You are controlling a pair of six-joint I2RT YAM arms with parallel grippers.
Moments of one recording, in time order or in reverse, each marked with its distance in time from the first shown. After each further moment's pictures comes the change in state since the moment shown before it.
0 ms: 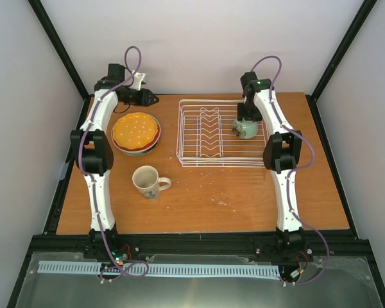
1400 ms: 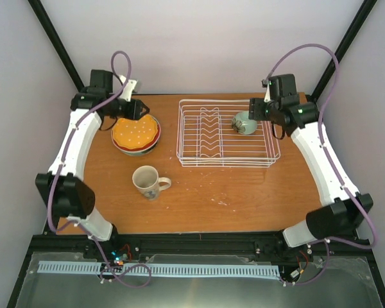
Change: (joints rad) left arm -0.038 -0.573 -0.419 -0.040 -0.186 -0.013; right arm 0.060 -0.953 -0.796 0.405 0.064 -0.011
